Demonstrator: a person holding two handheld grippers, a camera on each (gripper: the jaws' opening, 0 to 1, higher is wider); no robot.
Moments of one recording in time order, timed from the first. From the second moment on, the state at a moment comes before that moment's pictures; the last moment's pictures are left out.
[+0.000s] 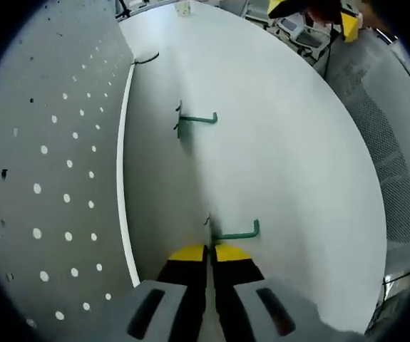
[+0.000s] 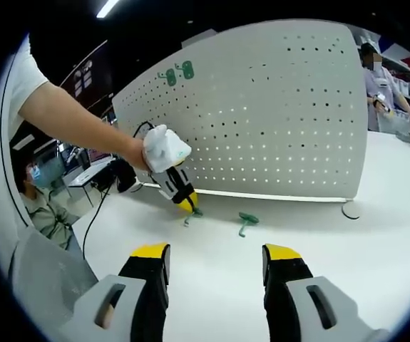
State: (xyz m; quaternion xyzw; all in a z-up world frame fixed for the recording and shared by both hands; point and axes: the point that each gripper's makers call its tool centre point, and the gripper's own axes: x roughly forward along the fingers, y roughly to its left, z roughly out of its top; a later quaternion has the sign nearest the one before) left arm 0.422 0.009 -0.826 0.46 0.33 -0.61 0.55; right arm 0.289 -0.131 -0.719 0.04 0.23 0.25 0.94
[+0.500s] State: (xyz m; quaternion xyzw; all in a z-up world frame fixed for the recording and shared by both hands) left arm 0.421 -0.002 -0.800 0.39 0.30 -0.61 0.62; right arm 0.289 -0.129 -0.720 0.04 0.23 0.25 0.94
